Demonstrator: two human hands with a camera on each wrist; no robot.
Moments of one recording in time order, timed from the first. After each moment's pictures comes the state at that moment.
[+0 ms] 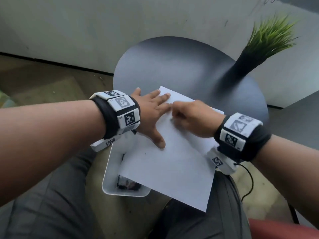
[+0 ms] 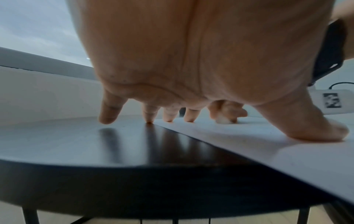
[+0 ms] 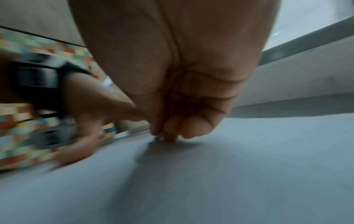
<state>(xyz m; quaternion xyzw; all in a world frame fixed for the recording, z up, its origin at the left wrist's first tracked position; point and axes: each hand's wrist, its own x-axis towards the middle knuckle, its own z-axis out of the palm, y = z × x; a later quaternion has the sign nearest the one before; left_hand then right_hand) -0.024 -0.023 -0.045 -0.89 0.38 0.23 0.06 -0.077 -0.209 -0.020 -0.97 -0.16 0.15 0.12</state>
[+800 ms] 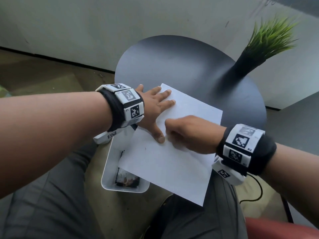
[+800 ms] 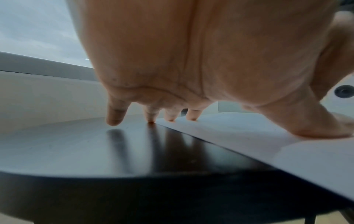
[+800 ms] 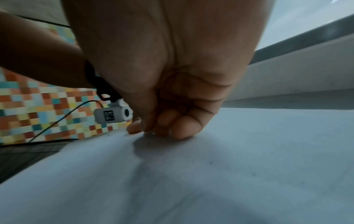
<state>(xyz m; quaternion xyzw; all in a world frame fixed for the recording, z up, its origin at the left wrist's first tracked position) -0.019 -0.025 -0.048 -0.89 0.38 0.23 0.07 -0.109 -0.201 -0.025 -0.93 -0.28 0.22 0.12</state>
